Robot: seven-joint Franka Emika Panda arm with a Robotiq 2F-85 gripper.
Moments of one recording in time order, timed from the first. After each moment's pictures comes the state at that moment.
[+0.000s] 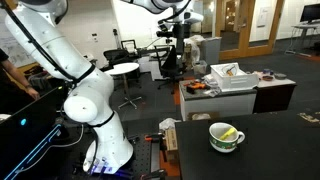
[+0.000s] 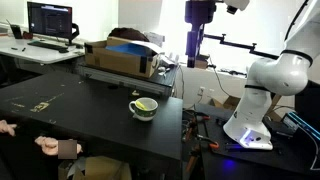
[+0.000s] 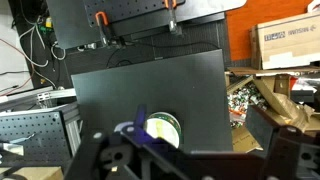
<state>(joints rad) 0.04 -0.41 0.37 -2.21 0.03 1.61 0.58</state>
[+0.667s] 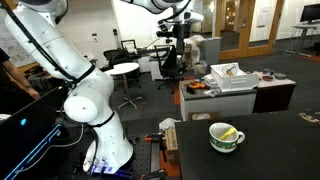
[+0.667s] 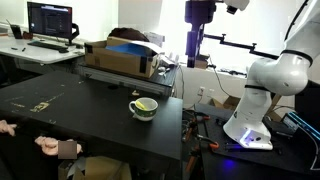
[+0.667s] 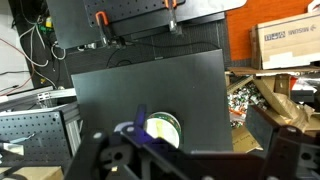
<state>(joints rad) 0.04 -0.41 0.37 -2.21 0.02 1.61 0.58</state>
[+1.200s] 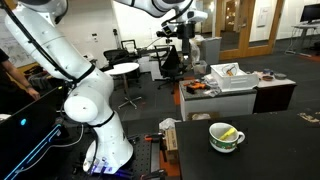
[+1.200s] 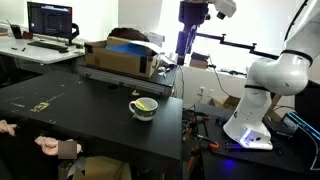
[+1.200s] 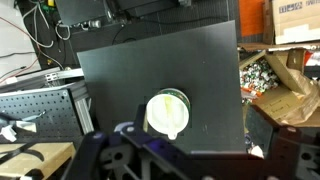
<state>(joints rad) 0.05 -0.41 0.34 -2.24 -0.07 1.72 0.60</state>
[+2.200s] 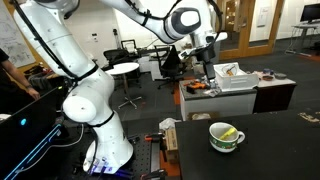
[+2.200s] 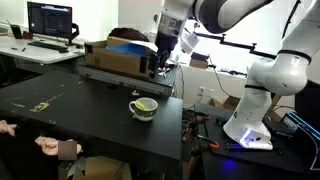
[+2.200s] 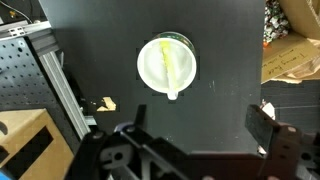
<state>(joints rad) 0.01 -0.29 0.23 -2.43 -0.24 2.24 0.59</state>
